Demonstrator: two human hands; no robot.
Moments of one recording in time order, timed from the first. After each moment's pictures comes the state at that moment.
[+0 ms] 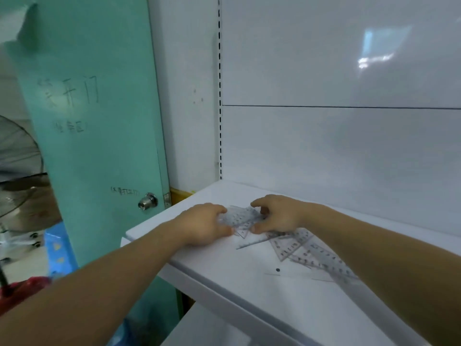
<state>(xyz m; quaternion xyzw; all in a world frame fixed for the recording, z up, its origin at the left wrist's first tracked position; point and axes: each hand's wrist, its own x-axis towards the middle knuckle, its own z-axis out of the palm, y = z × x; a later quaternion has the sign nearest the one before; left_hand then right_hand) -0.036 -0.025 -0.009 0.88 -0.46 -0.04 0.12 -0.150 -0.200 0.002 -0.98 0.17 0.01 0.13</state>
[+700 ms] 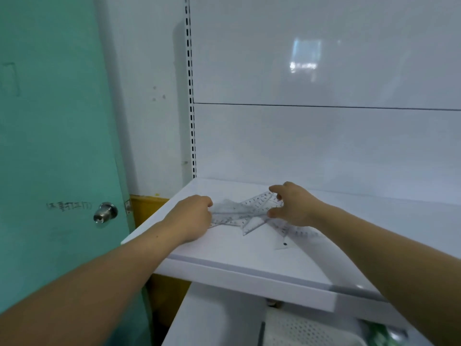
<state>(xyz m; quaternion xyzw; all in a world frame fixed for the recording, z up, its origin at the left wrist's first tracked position) 0.000 -0.006 -0.014 0.82 -0.55 0.02 0.16 -0.200 -0.147 0.003 -0.91 0.38 -0.12 0.09</state>
